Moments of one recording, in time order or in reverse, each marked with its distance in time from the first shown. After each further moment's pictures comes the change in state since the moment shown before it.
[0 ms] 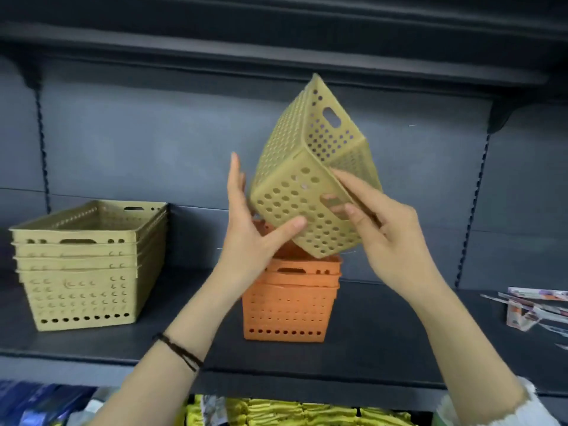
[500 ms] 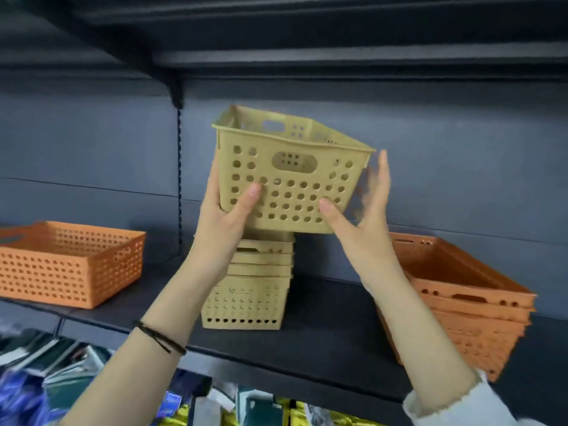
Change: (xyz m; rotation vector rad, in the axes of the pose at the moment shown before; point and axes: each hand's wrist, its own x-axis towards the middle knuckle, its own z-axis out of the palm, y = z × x) left_hand 0.013 0.007 -0.262 0.111 0.246 -0.088; right_hand 0.080 -0.051 0.250 0.478 0.116 0.220
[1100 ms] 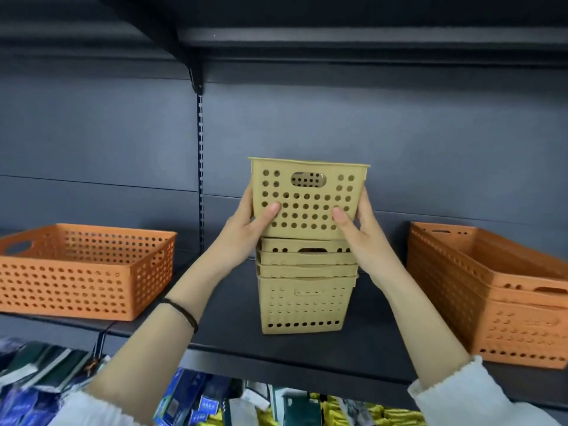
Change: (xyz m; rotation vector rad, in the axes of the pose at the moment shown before) left_hand 0.050 -0.074 -0.110 0.246 -0.363 -0.195; right_hand 0.014 0.057 0.097 -0.201 -0.098 0.244
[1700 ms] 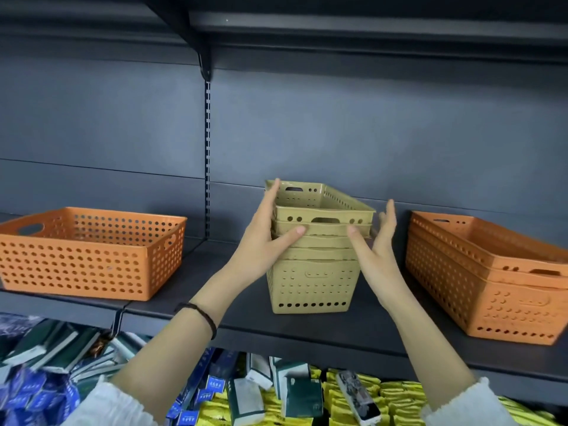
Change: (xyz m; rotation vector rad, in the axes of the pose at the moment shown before) left_hand -0.033 -0.022 0.016 0.026 -0.013 0.035; right_hand -0.051 0.015 0.019 0.078 0.176 0.162
